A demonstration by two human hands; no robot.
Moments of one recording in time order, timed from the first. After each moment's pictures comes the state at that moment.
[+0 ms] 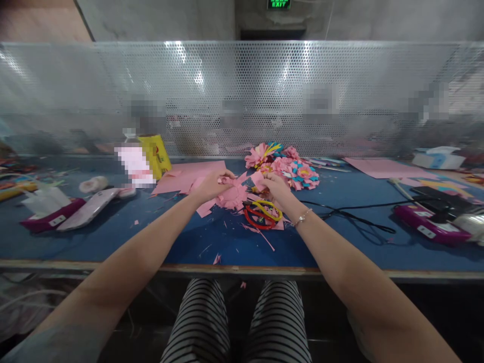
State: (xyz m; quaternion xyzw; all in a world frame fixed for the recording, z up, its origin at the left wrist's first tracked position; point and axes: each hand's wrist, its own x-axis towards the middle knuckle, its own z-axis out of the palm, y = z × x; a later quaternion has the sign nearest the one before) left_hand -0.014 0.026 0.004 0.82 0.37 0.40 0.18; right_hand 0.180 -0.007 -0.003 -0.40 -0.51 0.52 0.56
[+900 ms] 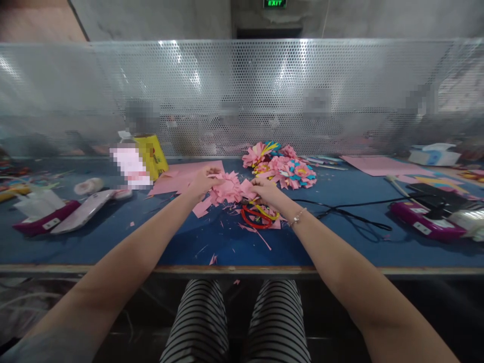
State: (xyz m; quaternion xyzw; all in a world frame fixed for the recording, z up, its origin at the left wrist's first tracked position) left_hand -0.023 0.059 -0.016 0.66 0.43 0.53 0.31; right_hand 0.177 -0.005 -0.011 -0.45 -0.57 0.51 0.46
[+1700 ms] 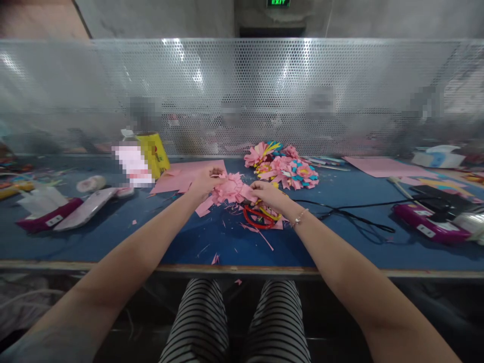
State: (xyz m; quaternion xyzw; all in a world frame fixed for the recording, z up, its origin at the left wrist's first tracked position) left_hand -0.017 0.051 -0.012 0.64 0.40 0.56 0.35; right_hand 0.180 -0.003 -0.018 -0.46 -0.62 0.49 0.40
